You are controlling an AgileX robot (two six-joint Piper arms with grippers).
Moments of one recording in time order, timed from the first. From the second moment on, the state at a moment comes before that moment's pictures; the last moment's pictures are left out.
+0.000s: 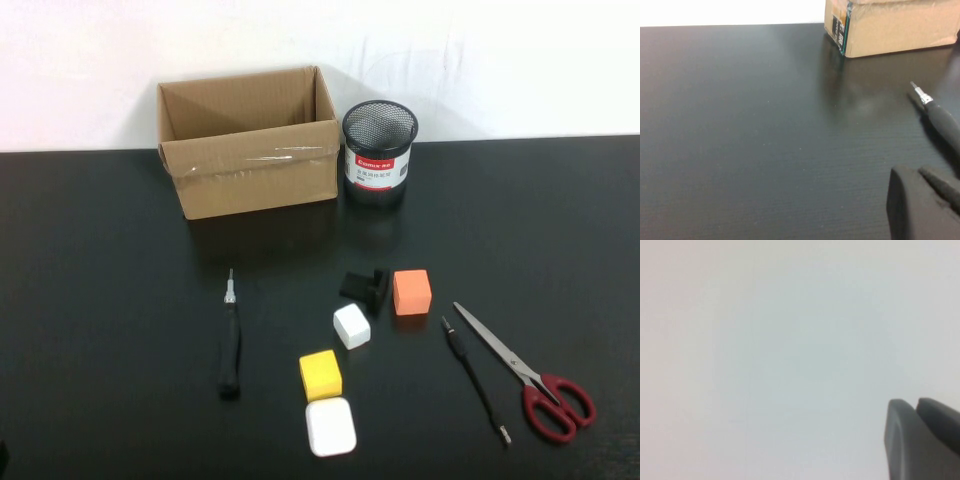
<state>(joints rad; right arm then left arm) -0.04 -0.01 0.03 -0.20 -0.50 0.24 -0.16 -0.01 0.03 -0.05 0.35 0.07</state>
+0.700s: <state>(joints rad) -0.04 0.00 -0.34 0.26 -0.60 0.30 -0.16 -0.01 0.03 -0.05 0.35 0.07</state>
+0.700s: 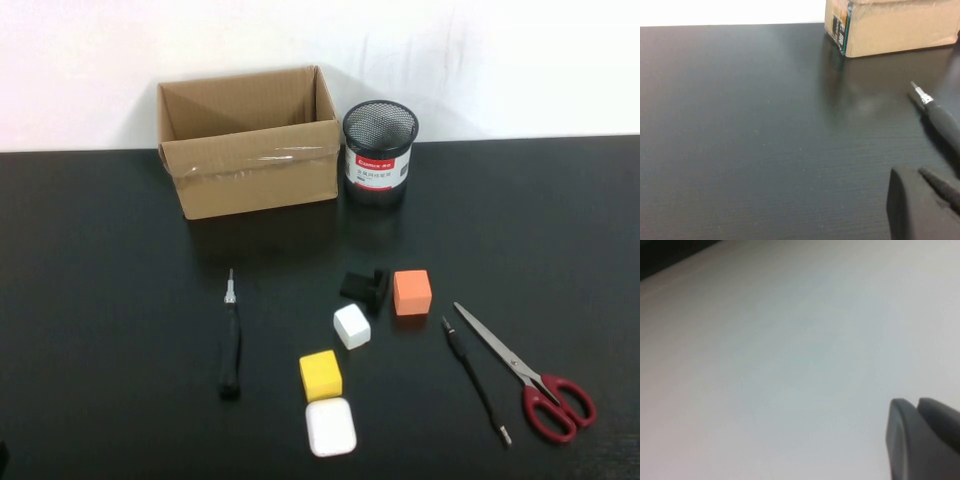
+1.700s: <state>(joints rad) -0.03 1.21 -1.01 0.49 0.95 -0.26 -0.16 -0.01 0.03 -0.05 0.35 0.07</state>
